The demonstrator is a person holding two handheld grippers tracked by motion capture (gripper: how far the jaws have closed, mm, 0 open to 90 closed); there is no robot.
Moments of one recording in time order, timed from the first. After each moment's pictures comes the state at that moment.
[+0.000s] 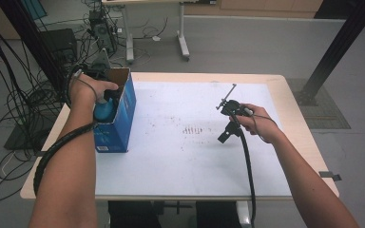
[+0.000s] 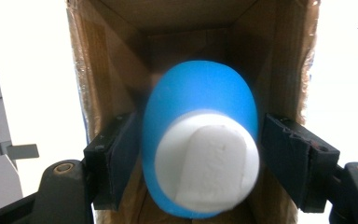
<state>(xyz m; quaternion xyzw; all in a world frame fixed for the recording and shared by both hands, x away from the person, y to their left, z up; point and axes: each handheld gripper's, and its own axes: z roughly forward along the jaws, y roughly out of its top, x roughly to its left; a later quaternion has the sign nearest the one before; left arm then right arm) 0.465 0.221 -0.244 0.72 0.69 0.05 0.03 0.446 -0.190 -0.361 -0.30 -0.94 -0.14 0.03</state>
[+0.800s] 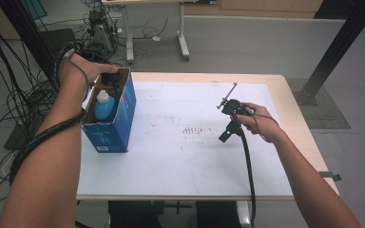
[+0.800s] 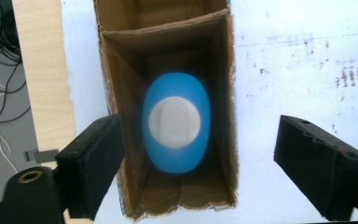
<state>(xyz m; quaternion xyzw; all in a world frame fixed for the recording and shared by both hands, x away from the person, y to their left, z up) 0.452 0.206 -0.177 0.74 0.67 0.07 0.06 0.446 -0.192 -0.357 -0.30 -0.94 -0.14 0.03</state>
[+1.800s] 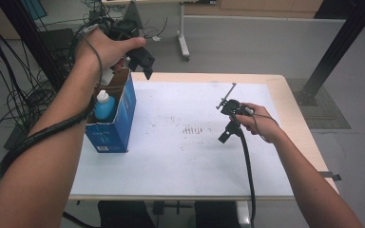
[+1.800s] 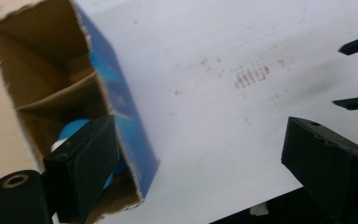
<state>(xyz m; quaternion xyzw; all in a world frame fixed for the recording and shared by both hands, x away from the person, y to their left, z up) 0.430 0.112 -0.121 0.82 0.54 0.07 0.14 0.442 -0.189 -0.353 -0.31 -0.94 -0.13 0.03</state>
